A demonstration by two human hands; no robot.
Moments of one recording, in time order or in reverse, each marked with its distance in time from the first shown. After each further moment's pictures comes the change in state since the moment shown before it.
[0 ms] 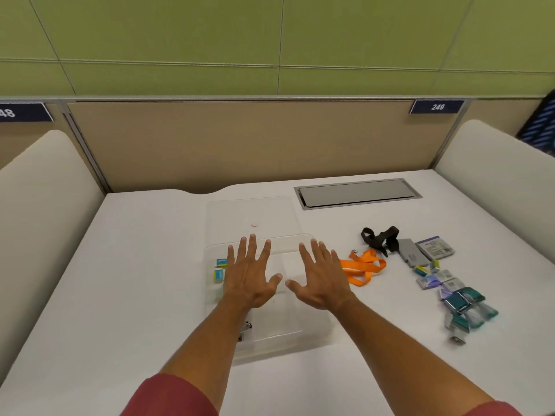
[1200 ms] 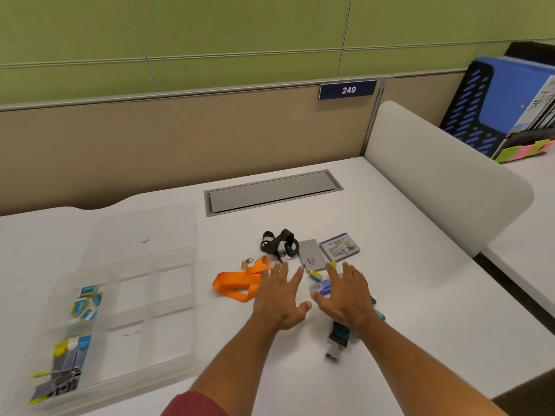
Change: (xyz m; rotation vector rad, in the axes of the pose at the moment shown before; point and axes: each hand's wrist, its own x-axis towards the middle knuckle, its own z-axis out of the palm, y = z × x) left_hand 0.066 0.345 0.049 -0.048 -0.263 0.230; right_hand -0.048 0.340 0.015 0.077 -0.141 0.328
